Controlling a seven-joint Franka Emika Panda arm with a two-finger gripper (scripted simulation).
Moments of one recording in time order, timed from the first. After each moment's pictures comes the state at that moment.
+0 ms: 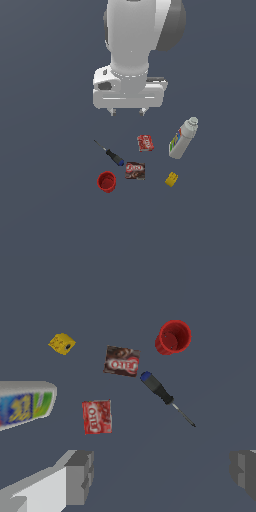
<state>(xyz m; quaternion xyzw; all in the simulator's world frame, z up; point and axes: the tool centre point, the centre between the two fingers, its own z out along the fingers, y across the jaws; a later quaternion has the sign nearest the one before) -0.005 -0.001 0.299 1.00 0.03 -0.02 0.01</state>
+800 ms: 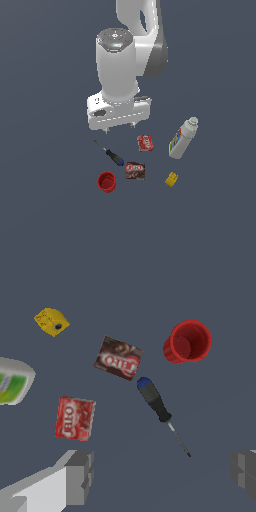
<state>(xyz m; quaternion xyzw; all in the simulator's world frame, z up) 0.007 -0.028 0.234 0.99 0.14 -0.02 0.01</state>
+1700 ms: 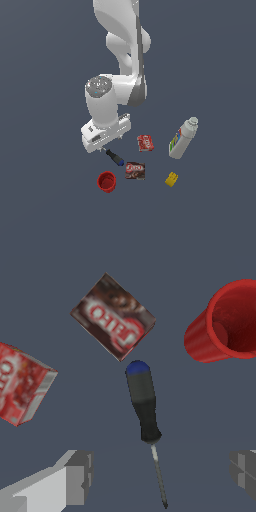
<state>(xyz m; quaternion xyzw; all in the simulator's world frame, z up) 0.003 -0.076 0.126 0.95 0.31 -0.01 0.00</state>
